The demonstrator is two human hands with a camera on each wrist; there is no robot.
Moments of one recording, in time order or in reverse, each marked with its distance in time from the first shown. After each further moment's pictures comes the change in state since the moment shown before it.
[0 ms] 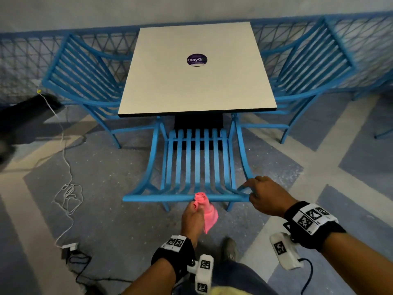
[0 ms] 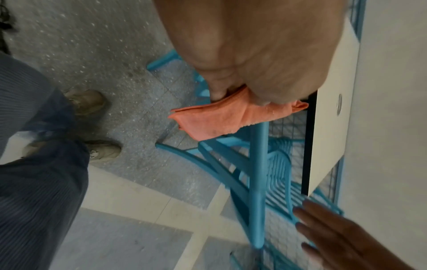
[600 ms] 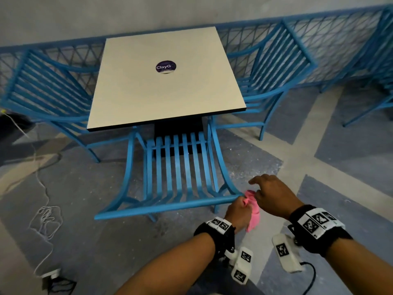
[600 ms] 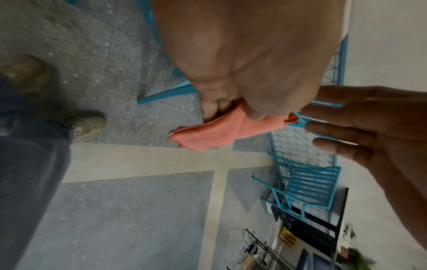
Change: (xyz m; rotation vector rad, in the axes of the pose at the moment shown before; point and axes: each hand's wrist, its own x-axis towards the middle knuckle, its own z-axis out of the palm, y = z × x) left_hand -0.036 0.068 0.174 0.325 -0.492 0.142; right_hand -0.036 0.079 -0.015 0.017 0.155 0.152
